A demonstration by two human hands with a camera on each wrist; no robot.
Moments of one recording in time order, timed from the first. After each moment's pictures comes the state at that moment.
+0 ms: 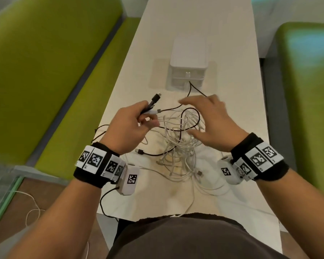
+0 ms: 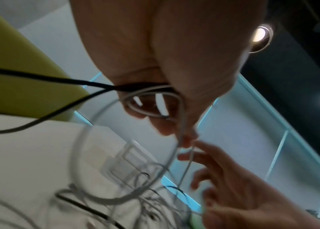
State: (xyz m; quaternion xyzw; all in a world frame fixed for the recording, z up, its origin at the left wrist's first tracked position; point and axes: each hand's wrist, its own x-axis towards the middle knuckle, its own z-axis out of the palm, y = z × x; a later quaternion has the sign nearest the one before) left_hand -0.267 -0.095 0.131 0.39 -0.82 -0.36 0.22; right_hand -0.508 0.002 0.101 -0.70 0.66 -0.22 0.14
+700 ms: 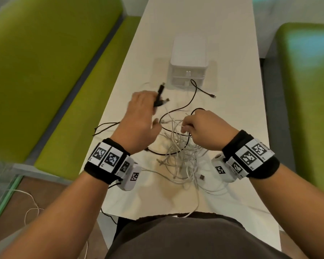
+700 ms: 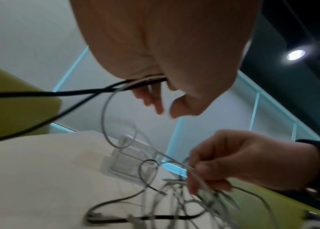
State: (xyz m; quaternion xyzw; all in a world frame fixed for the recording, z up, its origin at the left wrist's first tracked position) left_hand -0.282 -0.095 0.120 0.32 -0.91 -0.18 0.20; right_hand -0.489 -0.011 0.101 -0.68 0.69 -0.09 0.22
